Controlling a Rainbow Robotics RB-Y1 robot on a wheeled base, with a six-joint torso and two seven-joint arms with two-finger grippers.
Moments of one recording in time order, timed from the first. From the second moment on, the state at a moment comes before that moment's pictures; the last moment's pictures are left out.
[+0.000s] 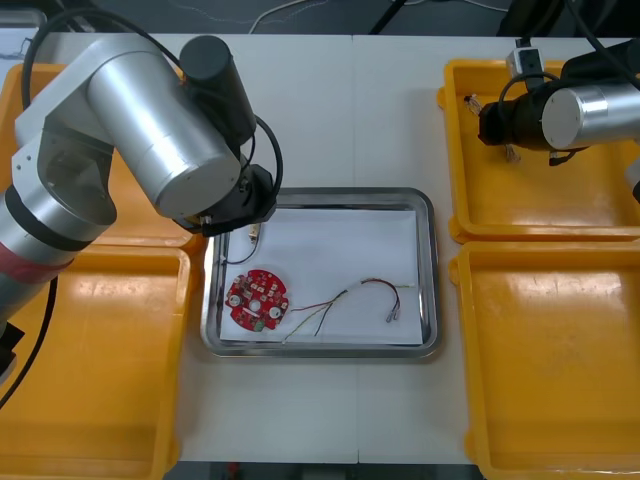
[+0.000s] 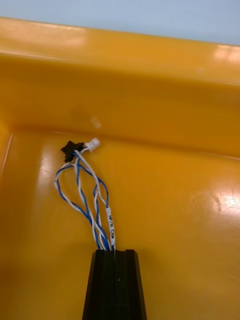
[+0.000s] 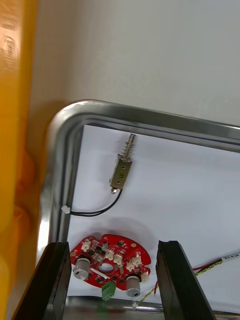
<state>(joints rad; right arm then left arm) -0.89 -0.65 0.36 -0.95 -0.76 0.76 1.54 -0.80 0.59 -0.54 -1.96 0.62 1.81 -0.43</state>
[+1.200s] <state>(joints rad) -0.78 -0.80 0.22 -1.22 -0.86 1.20 1.66 -0.87 0.59 -0.05 -1.40 0.56 1.69 -1.61</state>
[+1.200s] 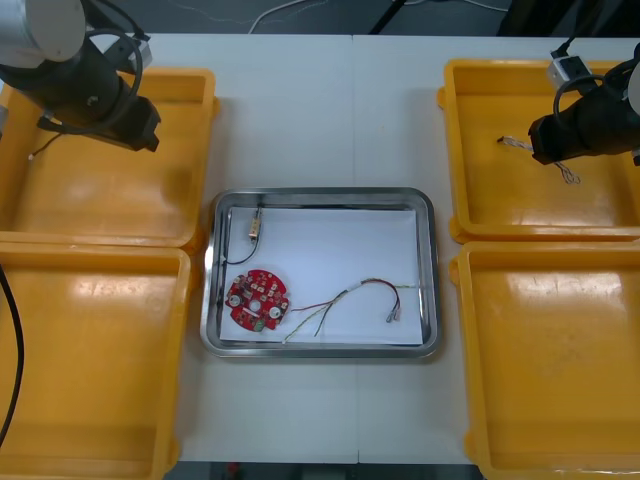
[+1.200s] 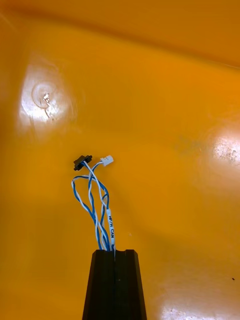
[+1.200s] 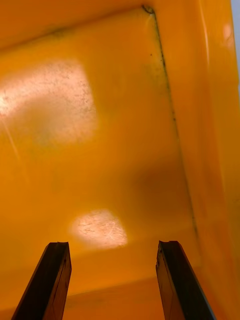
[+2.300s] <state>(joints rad) -0.80 -0.82 0.18 -1.19 -0.83 1.39 1.83 -0.87 0.59 0.15 -1.22 0.39 1.44 -1.73</state>
